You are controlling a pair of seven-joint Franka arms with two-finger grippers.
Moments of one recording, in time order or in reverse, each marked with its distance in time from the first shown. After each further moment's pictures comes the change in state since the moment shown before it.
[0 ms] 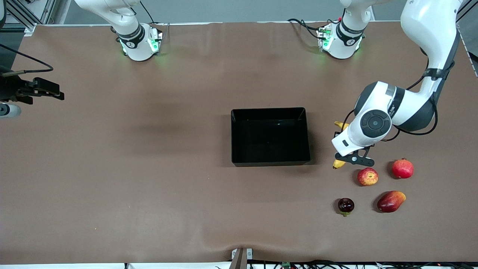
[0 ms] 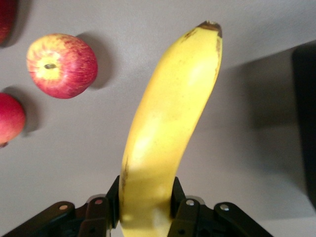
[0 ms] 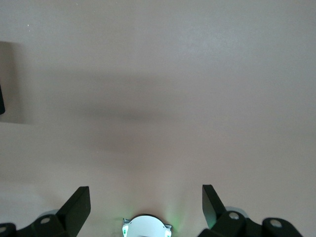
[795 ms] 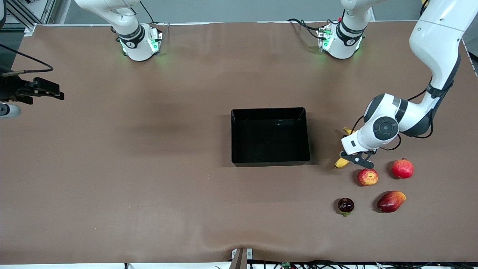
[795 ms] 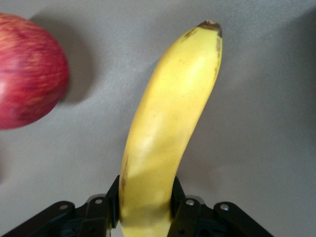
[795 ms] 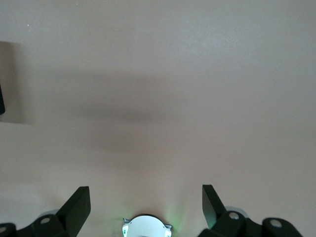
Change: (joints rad) left arm 0.144 0.119 0.003 -0.146 0.140 0.308 0.165; right arm 0.000 0.000 0.000 0.000 0.000 0.000 0.000
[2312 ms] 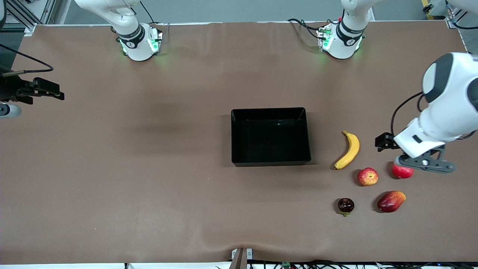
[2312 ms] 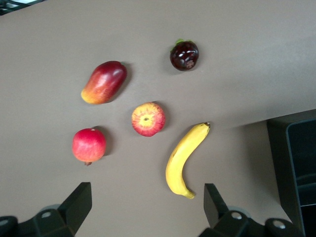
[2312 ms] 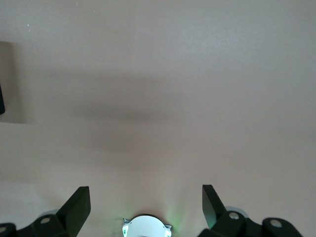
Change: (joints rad) left arm 0.042 -0.203 -0.120 0.494 -0.238 -0.497 -0.021; right arm 0.000 0.000 0.000 0.000 0.000 0.000 0.000
